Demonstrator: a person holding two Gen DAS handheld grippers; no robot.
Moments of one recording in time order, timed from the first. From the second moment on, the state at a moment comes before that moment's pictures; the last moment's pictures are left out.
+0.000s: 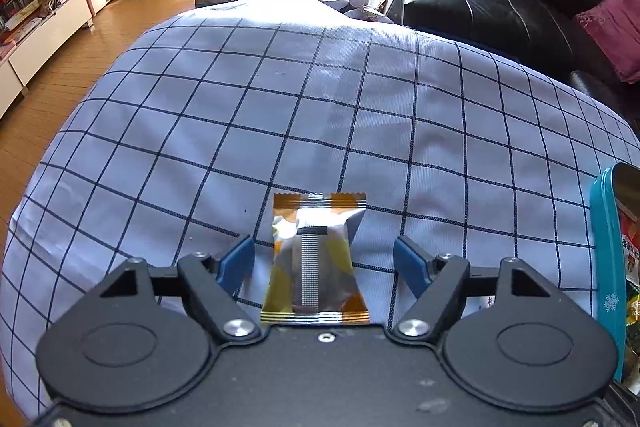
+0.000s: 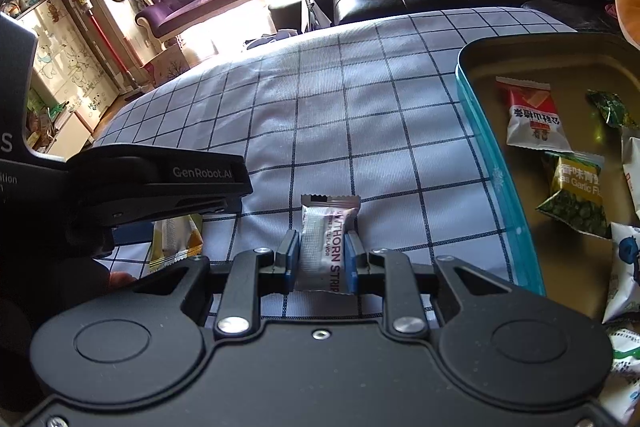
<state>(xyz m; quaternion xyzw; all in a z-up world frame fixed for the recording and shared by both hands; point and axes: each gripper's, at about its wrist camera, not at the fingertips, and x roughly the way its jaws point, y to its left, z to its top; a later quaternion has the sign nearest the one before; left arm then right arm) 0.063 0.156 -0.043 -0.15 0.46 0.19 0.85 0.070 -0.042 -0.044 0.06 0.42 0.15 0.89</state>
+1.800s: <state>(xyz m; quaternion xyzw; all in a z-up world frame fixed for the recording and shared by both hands) 0.038 0.205 -0.008 -0.20 0.43 0.18 0.86 0.057 -0.053 -0.030 0.09 0.39 0.16 0.90</state>
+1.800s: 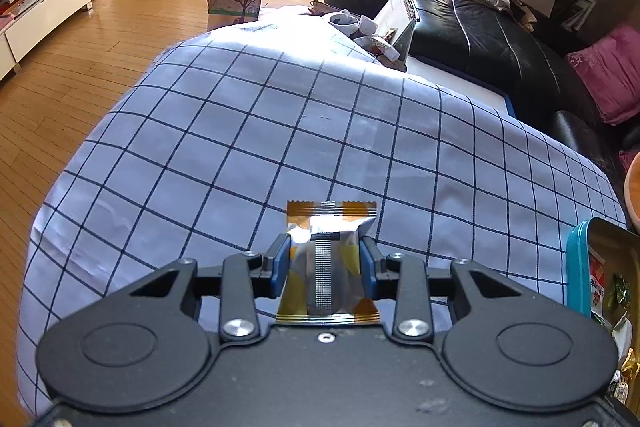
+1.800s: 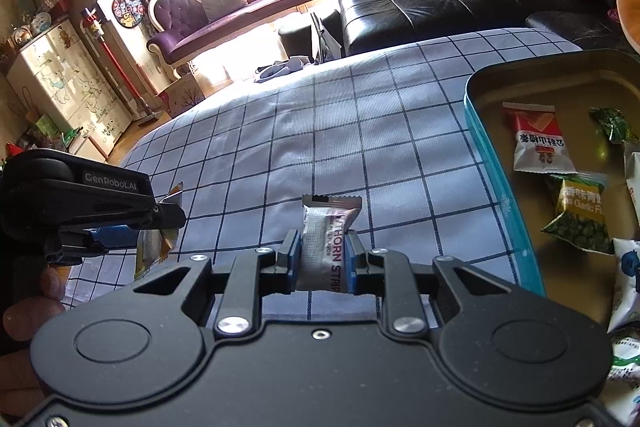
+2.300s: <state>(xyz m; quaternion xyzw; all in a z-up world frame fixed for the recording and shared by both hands) 0.040 0.205 -0.010 -0.21 0.44 0.18 0.86 0.053 -0.053 -0.025 0.10 0.38 0.16 0.90</state>
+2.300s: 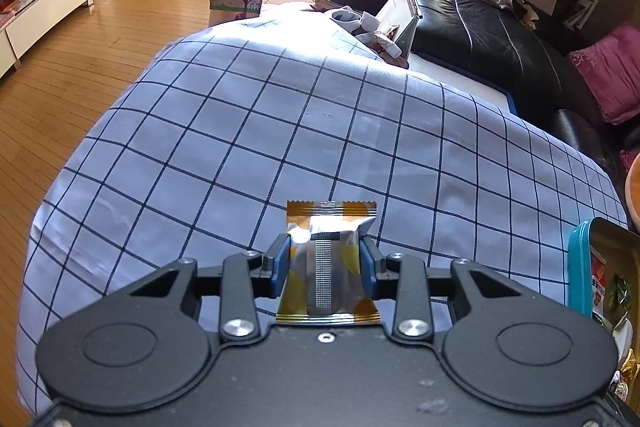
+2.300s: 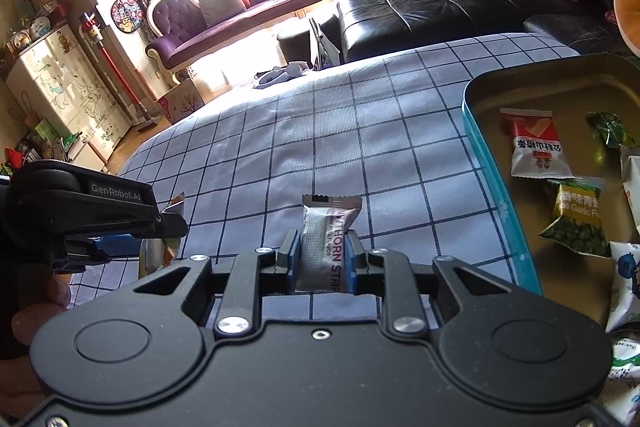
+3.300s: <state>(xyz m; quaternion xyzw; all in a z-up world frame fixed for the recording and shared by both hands) 0.048 0.179 -0.006 -0.19 0.44 0.16 0.86 0.054 -0.055 -0.020 0.10 0.38 0.16 0.91</state>
